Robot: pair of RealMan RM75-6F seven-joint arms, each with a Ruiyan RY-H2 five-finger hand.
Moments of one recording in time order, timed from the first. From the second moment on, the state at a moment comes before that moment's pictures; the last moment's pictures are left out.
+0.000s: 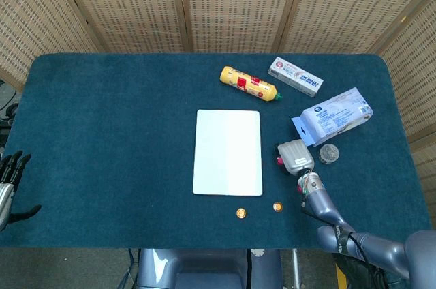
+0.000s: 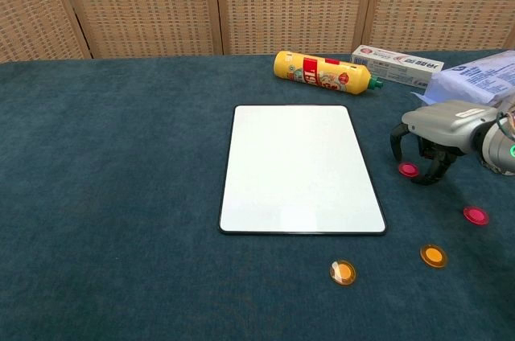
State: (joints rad) left arm -0.08 -1.05 -0.02 -1.65 1.45 1.42 0.11; right arm 0.74 -1.59 0.12 -1.27 -0.93 0.87 -0.56
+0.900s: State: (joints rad) left arm -0.08 -1.05 -0.01 -1.66 1.45 1.42 0.11; right arm 0.74 -1.60 0.12 -1.25 -0.95 0.87 -0.52
